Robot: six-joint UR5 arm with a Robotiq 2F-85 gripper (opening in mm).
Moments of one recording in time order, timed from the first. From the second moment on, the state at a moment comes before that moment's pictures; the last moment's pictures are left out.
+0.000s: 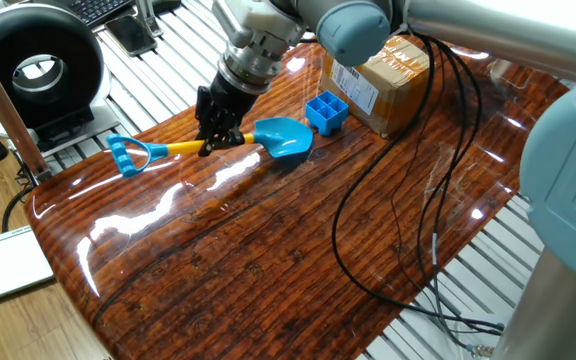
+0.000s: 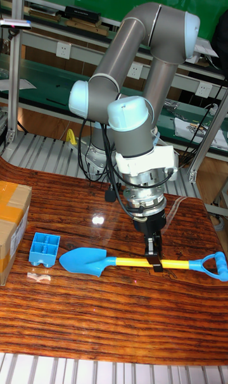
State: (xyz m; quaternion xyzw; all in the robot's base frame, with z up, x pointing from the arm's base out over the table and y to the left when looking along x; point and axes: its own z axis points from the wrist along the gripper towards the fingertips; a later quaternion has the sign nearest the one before) arm 0.626 0.151 0.082 -0.62 0.75 0.11 0.23
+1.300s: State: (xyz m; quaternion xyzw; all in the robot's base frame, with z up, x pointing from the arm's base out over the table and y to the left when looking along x) arm 0.623 0.115 0.066 -0.64 0.73 0.09 0.22
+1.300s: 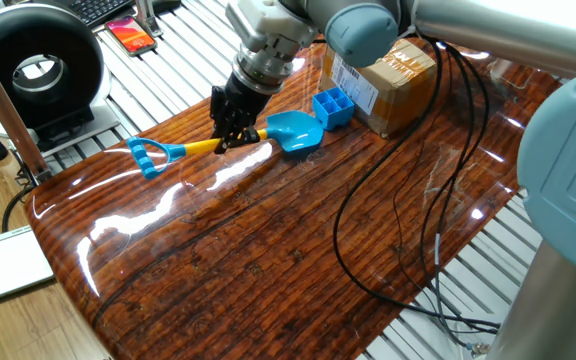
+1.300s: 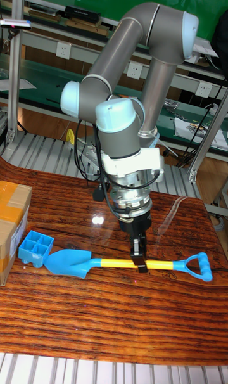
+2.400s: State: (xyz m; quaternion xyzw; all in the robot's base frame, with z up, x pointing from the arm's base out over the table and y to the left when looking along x) arm 0.621 0.092 0.051 -0.65 0.73 0.08 0.21
